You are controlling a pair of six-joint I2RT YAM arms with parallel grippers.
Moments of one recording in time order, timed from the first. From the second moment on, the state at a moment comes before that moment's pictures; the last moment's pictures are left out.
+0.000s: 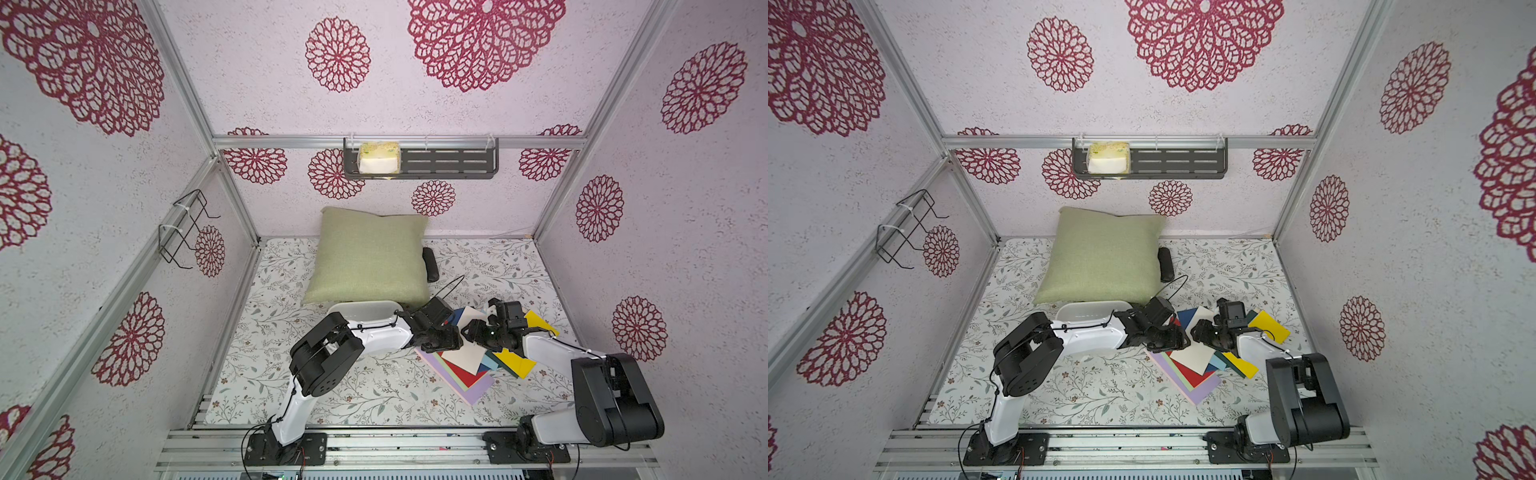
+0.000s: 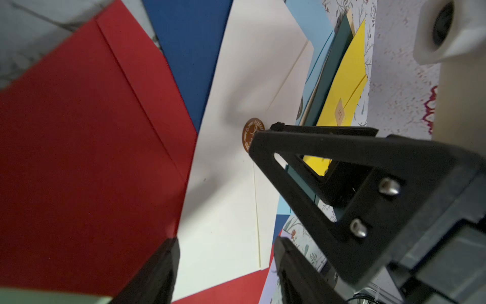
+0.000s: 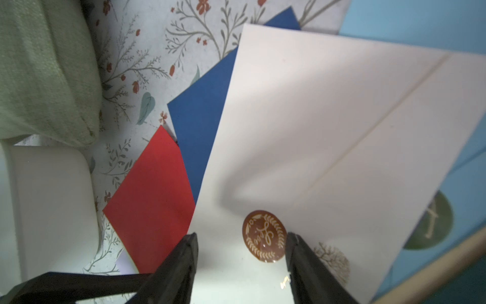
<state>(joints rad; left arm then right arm) -0.95 2.09 1.39 -0.18 0.26 -0.96 0.17 1.41 0.57 -0.15 -0.31 0.50</state>
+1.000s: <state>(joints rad) -0.95 2.10 1.39 -0.19 0.21 -0.93 0.18 1.42 0.55 -0.06 -0.33 0.52</state>
